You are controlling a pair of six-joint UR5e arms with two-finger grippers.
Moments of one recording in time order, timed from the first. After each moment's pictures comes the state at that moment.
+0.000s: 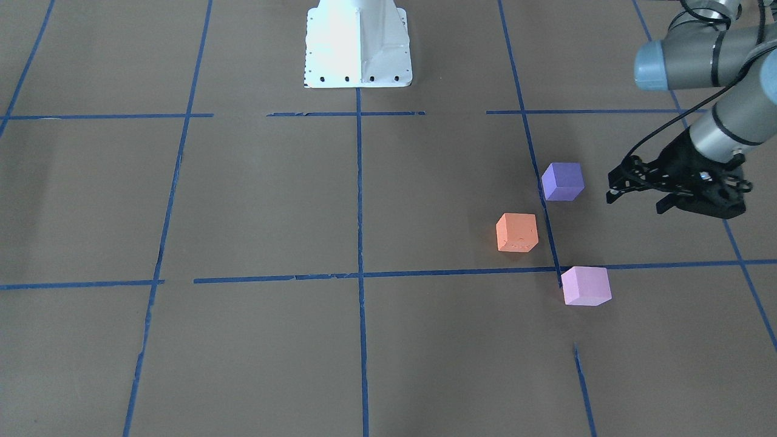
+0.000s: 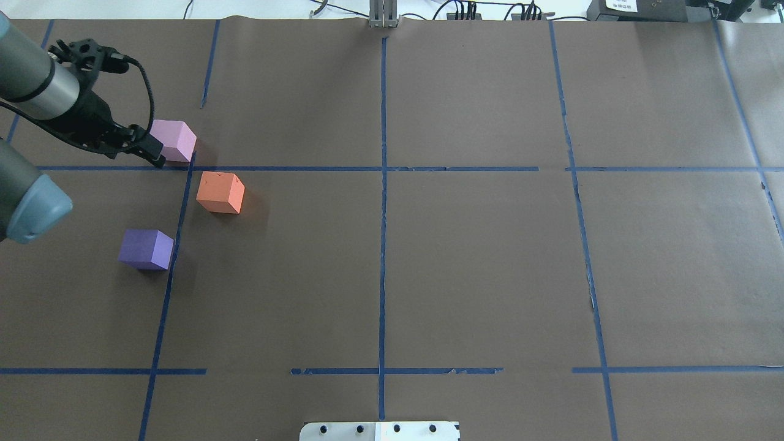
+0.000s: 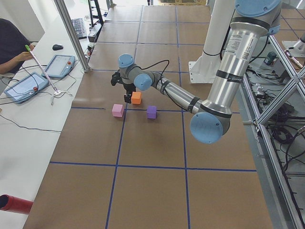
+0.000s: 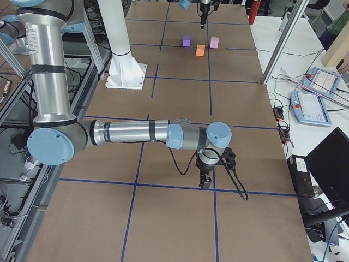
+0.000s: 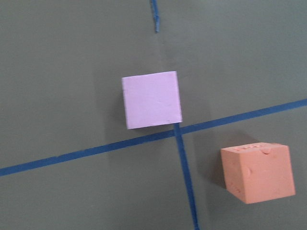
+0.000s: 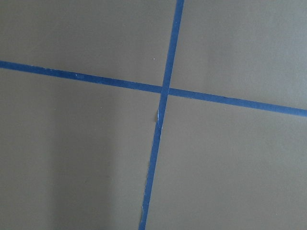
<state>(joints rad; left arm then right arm) -0.98 -1.90 -1.73 -1.71 -2.26 -0.59 1.52 -1.51 1.59 -1.72 2.29 -0.16</state>
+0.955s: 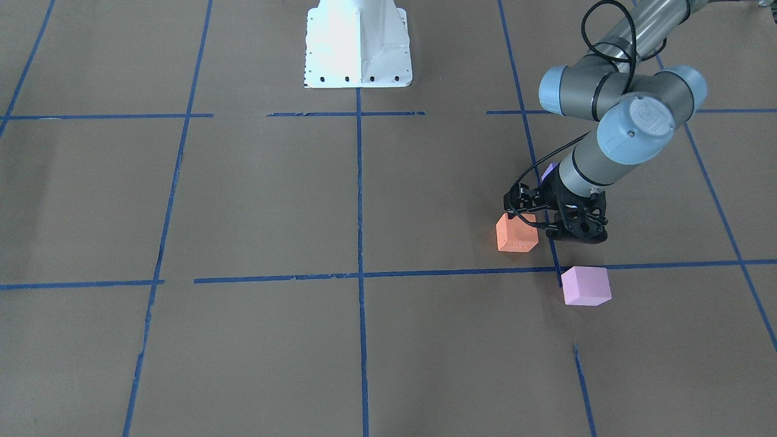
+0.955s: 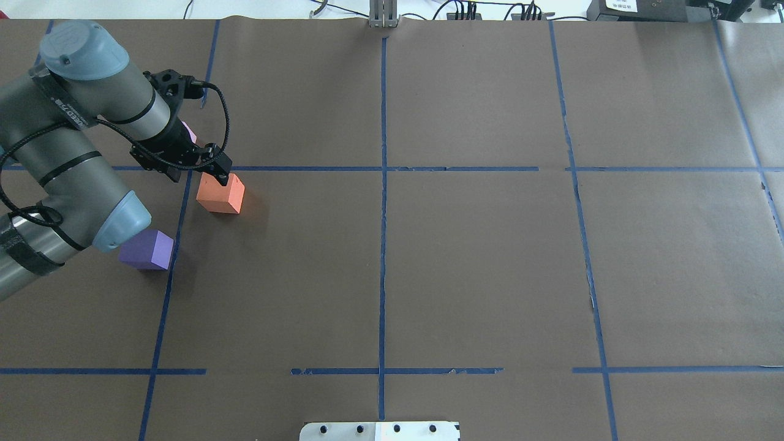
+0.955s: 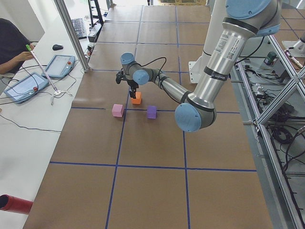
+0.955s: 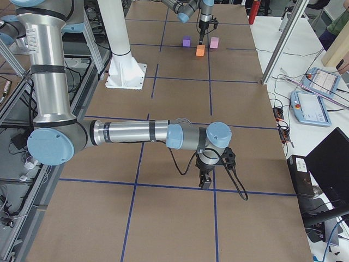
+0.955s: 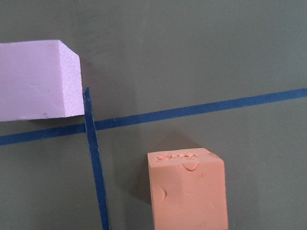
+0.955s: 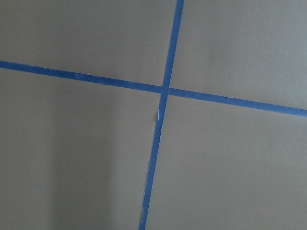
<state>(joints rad) -0.87 -2.03 -1.60 -1.71 -2.24 -0.79 1.52 -1.51 1.59 -1.72 2.29 -0.16</state>
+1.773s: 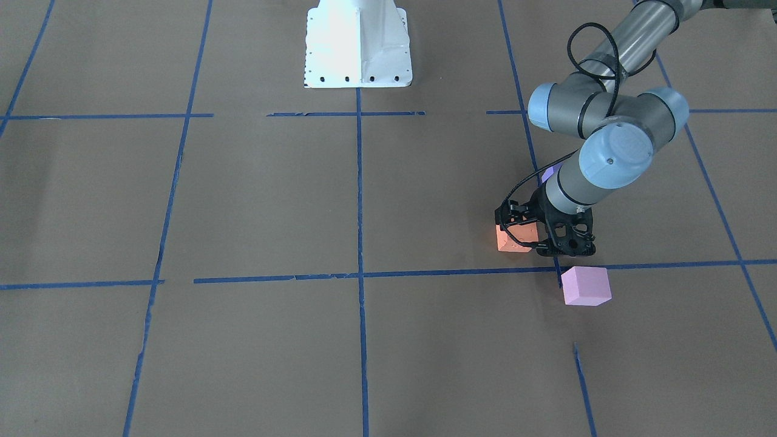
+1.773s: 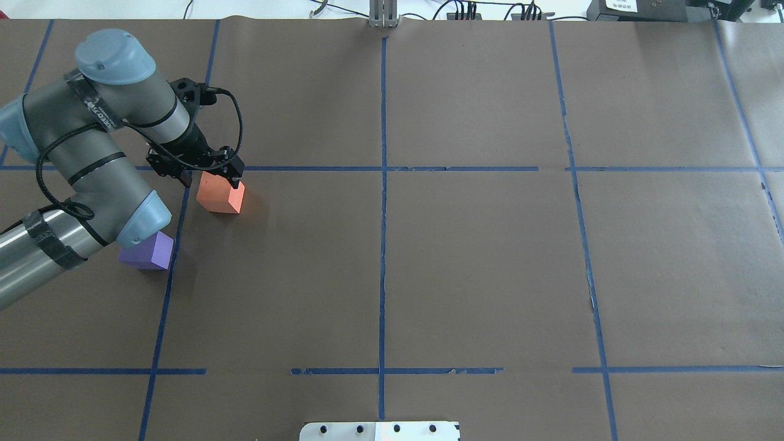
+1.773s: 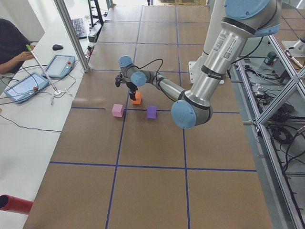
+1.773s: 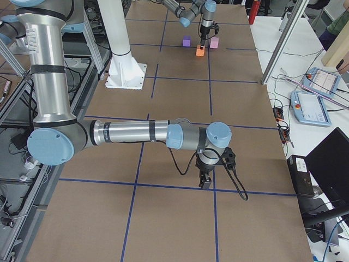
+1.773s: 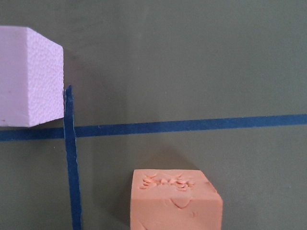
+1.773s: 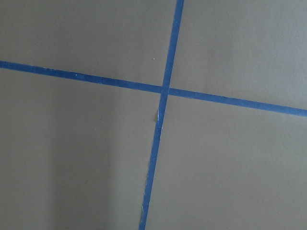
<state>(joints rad) -0.85 -2.07 -1.50 -1.72 -2.24 -0.84 1.52 -1.51 1.59 -1.72 2.29 -0.16</state>
